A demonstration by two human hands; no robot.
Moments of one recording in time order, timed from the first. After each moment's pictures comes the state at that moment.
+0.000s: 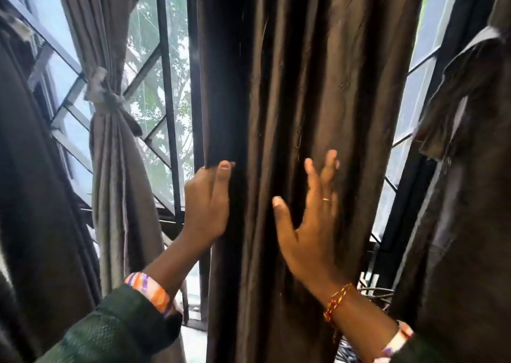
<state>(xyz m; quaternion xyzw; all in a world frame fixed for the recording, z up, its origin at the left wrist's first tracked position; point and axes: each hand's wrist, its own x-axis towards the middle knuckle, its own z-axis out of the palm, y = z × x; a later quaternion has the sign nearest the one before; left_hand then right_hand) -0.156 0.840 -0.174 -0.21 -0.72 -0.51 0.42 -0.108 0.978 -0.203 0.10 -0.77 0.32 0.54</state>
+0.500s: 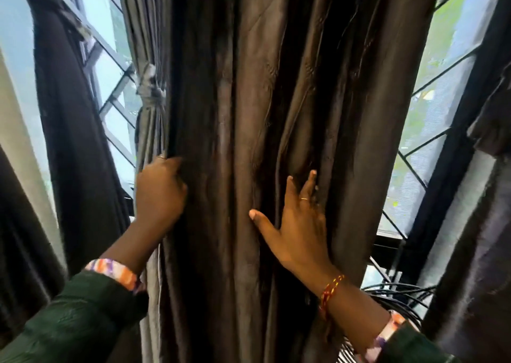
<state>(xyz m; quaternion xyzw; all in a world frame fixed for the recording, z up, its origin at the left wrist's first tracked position) -0.152 0.718 -0.171 -0.08 -0.86 -0.22 0.46 -0.093 0.924 -0.204 0.03 -0.94 0.22 0.26</state>
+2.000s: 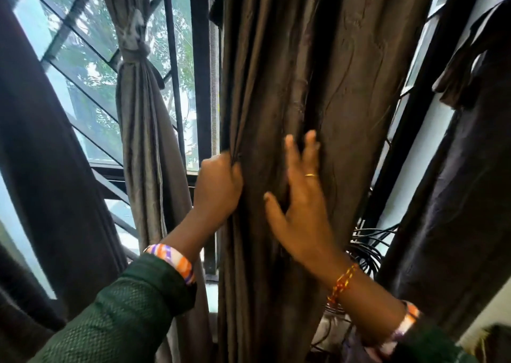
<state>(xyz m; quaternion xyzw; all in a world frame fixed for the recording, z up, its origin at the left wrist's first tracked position) -0.137 0.792 -0.204 -0.21 -0.81 -0.41 0.36 -0.054 0.908 -0.220 0.10 -0.86 0.29 0.41</state>
